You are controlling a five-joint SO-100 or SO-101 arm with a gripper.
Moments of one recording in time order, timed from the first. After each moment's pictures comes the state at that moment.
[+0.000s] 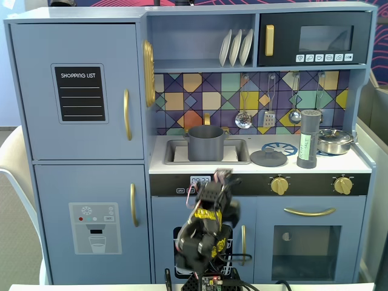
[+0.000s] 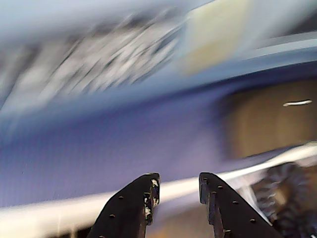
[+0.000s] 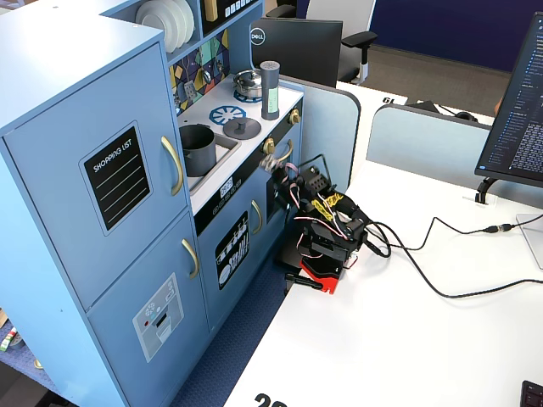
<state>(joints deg) 31.9 171.7 155.4 75.2 -92.1</state>
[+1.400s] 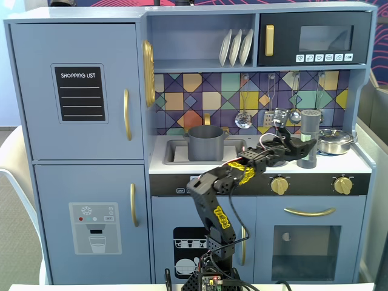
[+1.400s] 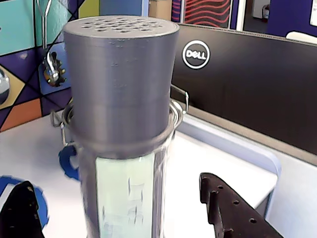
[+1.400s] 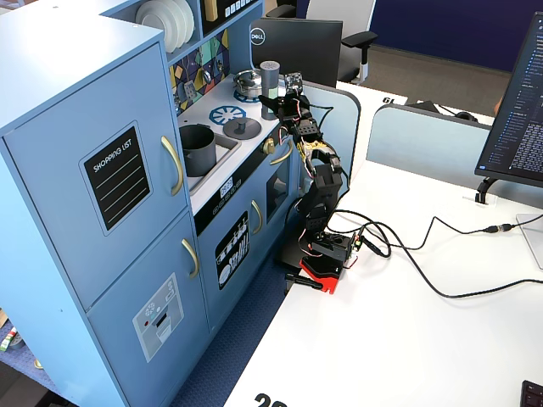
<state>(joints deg) 54.8 115.0 112.9 1.3 -85.7</state>
